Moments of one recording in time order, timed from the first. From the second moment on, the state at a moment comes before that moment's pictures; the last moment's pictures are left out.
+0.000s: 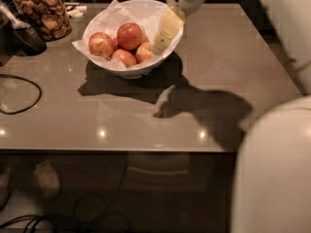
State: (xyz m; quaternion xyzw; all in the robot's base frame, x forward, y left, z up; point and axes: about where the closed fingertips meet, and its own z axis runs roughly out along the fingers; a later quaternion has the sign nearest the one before) arm 0.640 -0.029 0.972 -0.60 0.76 0.12 0.21
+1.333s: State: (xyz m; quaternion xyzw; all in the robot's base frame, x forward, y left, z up) arm 0.683 0.043 0.980 -0.60 0.75 0.15 0.24
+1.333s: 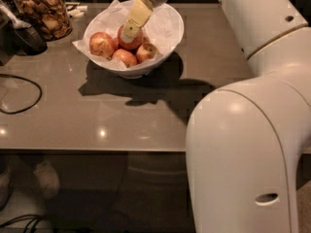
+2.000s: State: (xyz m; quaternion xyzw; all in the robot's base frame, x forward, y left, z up) arm 0.698 0.040 0.971 -0.56 0.79 0.14 0.23
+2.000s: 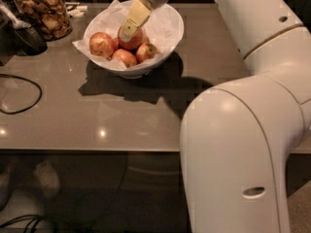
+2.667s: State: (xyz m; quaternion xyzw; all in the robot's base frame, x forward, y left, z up) arm 0.712 0.037 0.958 -0.53 0.81 0.13 0.22
